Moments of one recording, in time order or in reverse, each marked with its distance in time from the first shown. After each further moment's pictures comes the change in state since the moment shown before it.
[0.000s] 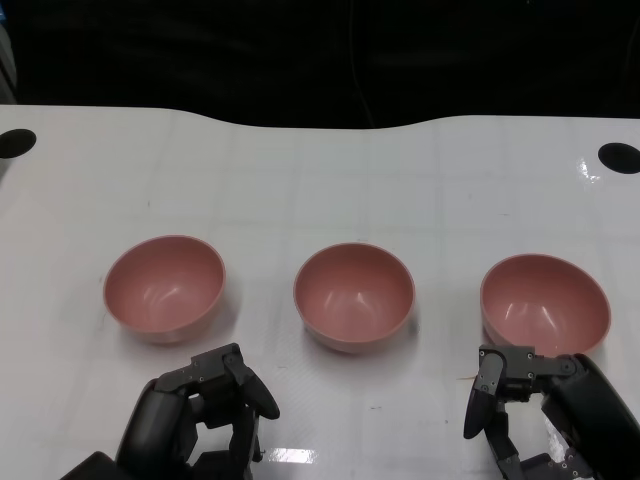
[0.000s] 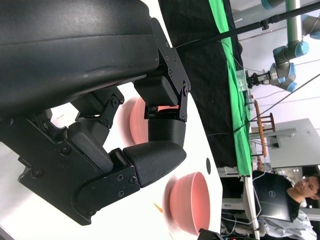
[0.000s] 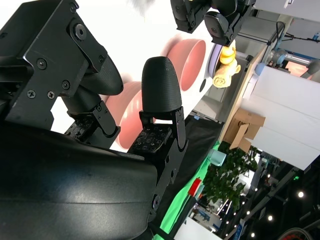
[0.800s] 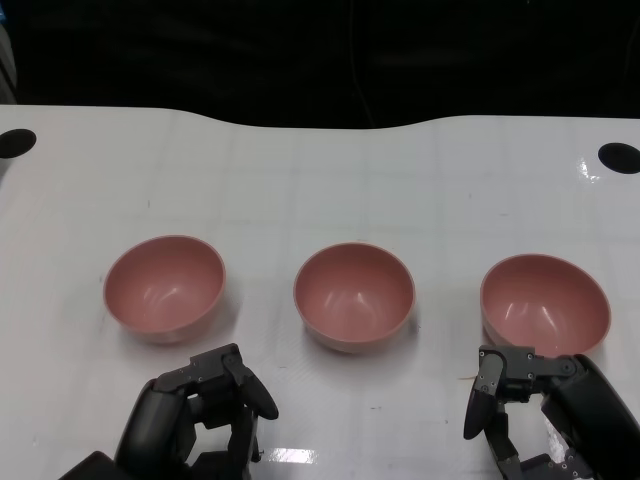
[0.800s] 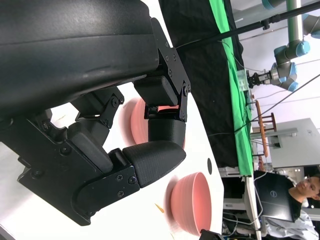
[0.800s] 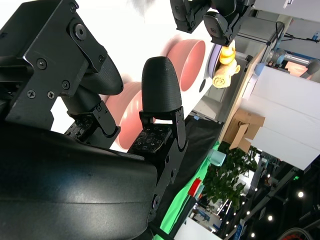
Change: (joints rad) left arm -0.001 0.005 0.000 0.003 -0.002 0.000 -0.001; right arm 0.001 0.000 0.001 -0.001 0.002 0.000 0.001
